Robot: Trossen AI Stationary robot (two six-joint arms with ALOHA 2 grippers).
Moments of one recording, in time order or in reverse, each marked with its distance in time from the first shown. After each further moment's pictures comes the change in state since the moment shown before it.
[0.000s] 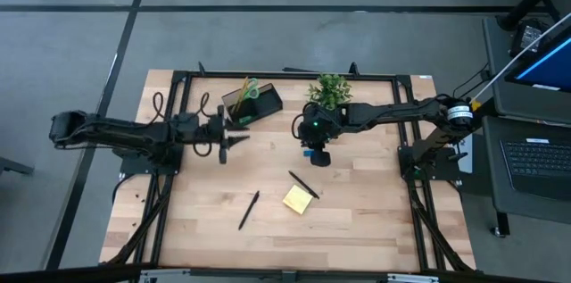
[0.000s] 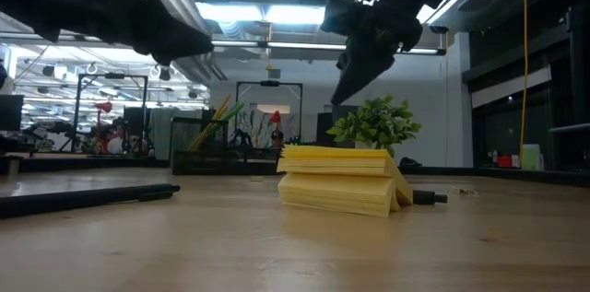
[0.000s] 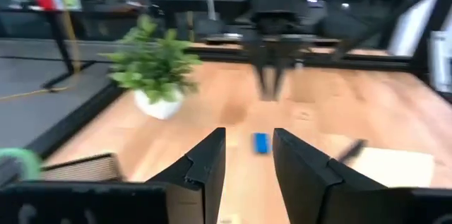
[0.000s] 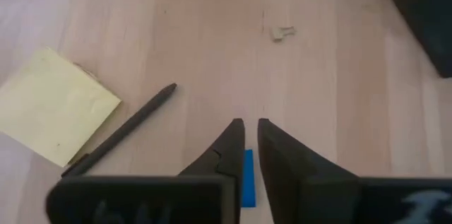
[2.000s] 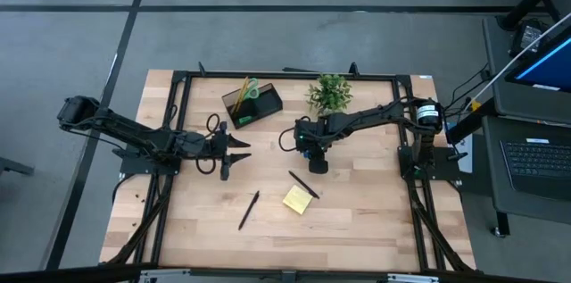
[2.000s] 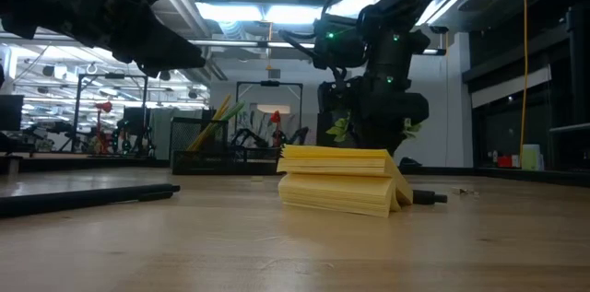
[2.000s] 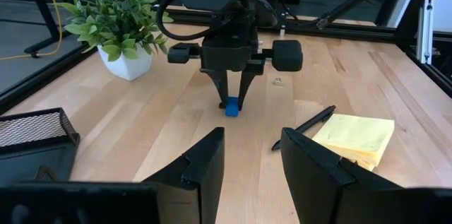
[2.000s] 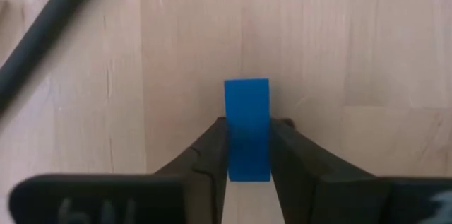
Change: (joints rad) left arm -0.282 0.121 0.000 -0.002 -0.260 -0.139; right arm -0.001 0.294 0.001 -0.104 0.028 0.052
